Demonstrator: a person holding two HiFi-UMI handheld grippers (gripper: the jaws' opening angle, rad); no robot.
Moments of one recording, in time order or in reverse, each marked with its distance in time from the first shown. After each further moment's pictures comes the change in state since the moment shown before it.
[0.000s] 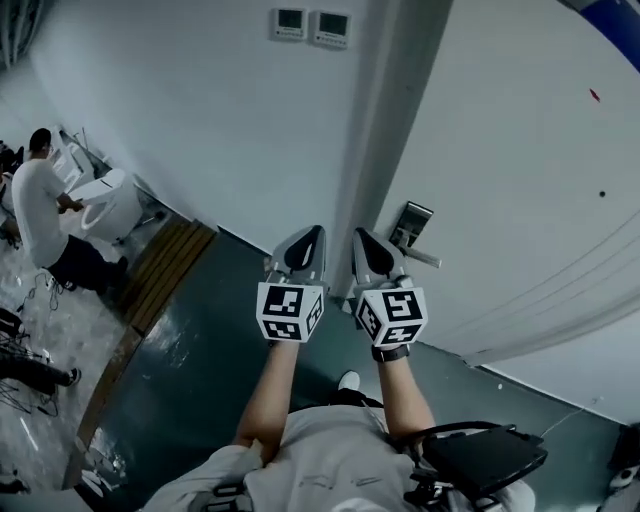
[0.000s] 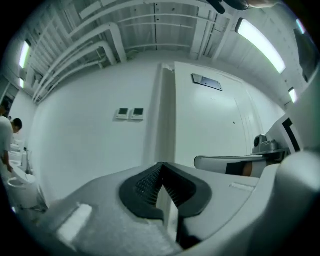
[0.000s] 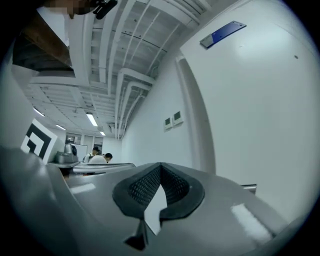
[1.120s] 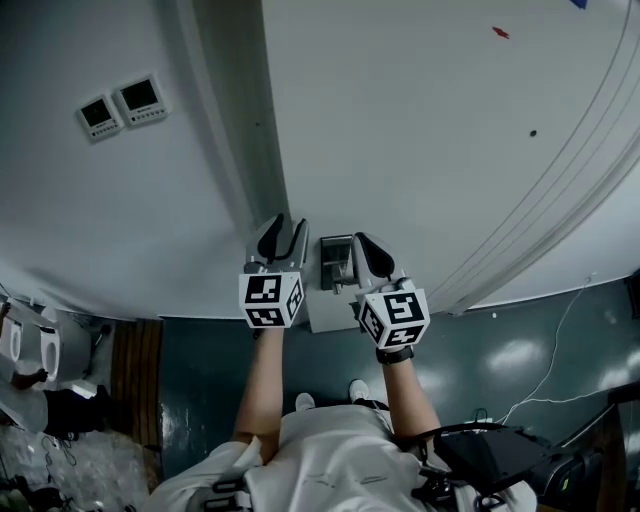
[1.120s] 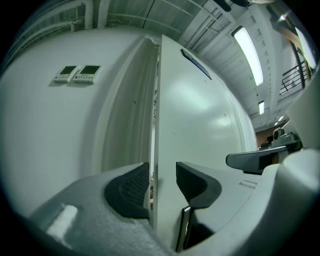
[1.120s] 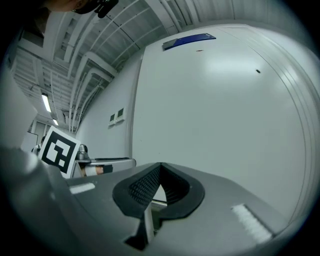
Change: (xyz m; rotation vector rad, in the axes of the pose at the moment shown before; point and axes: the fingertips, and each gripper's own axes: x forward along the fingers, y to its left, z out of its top) left arm 0.222 -0.080 -0.026 0.012 0.033 -0.423; right arm -0.022 -0.202 0.000 -0.011 -0.004 -0.508
